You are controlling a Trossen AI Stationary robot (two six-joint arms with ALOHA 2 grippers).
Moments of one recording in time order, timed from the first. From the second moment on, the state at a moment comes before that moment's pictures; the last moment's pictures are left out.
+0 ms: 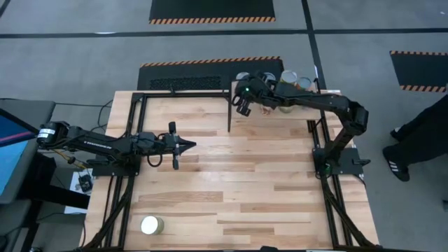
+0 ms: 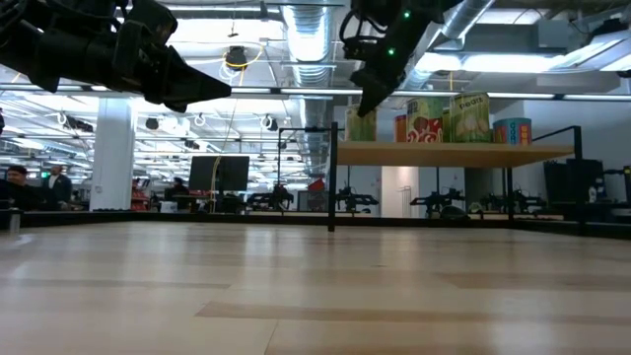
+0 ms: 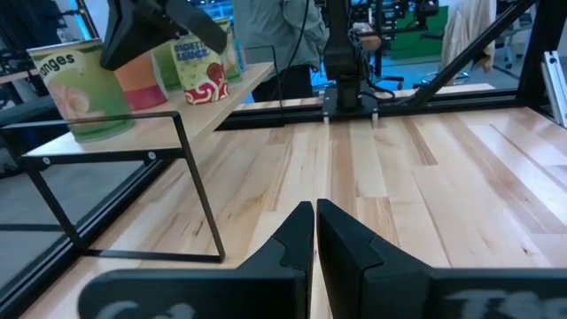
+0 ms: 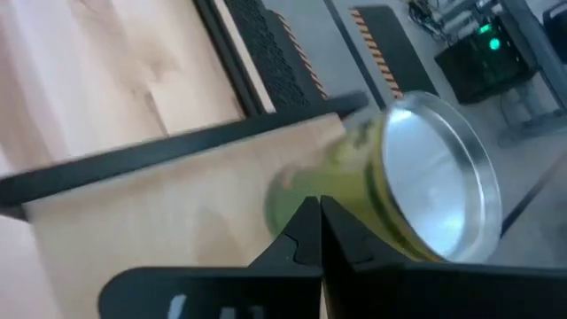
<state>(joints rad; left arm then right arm) 0.00 0.93 0.22 0.60 -0.16 0.10 -0.38 1.67 1.49 -0.59 0.44 -0.23</state>
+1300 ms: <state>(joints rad) -0.07 0.93 0.41 0.17 0.00 0.01 0.20 1.18 0.66 0.45 0.24 -0.27</state>
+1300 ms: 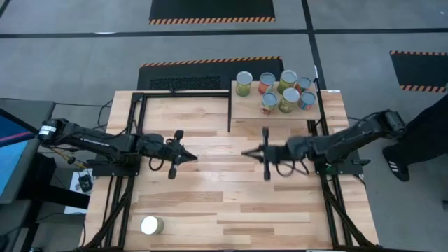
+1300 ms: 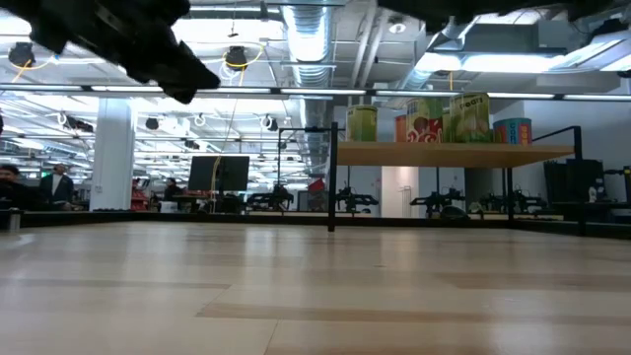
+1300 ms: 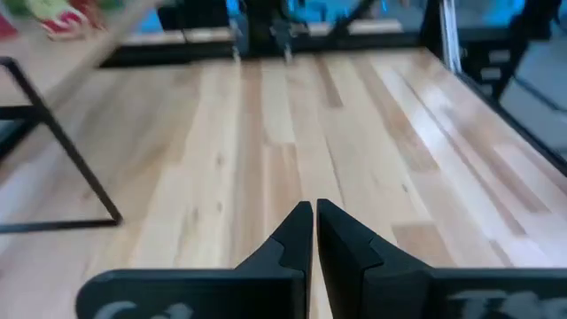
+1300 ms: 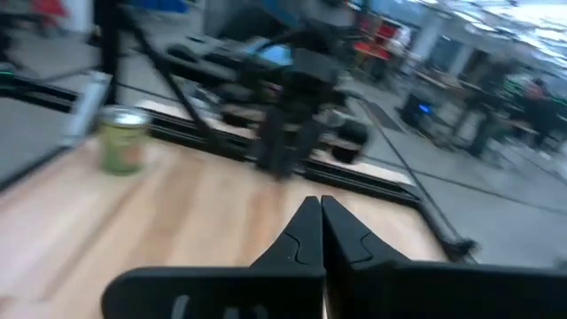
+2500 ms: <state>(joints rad) -0.89 1.38 1.04 -0.97 0.01 -0.83 0.46 1.39 0.56 0.69 0.45 -0.23</state>
